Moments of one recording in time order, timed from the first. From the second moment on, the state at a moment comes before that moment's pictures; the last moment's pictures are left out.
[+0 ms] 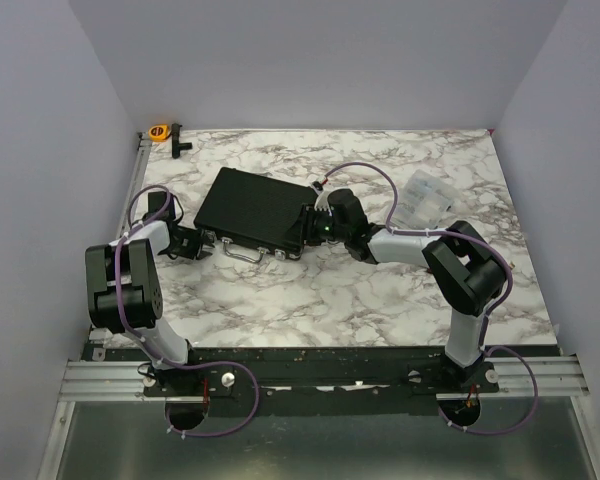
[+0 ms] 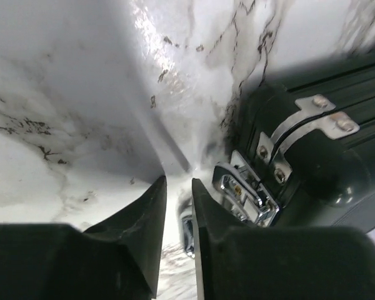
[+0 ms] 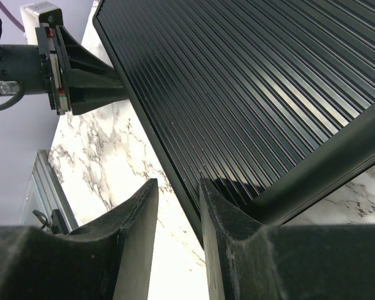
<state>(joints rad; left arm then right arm) 0.16 1.67 0.92 -0.44 0.22 -1.11 0.69 1.89 1.04 0.43 -0.34 0.65</state>
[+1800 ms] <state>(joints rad) -0.13 0.75 0.93 -0.18 0.56 -0.49 0.69 0.93 1.00 -0.35 0.44 0.54</state>
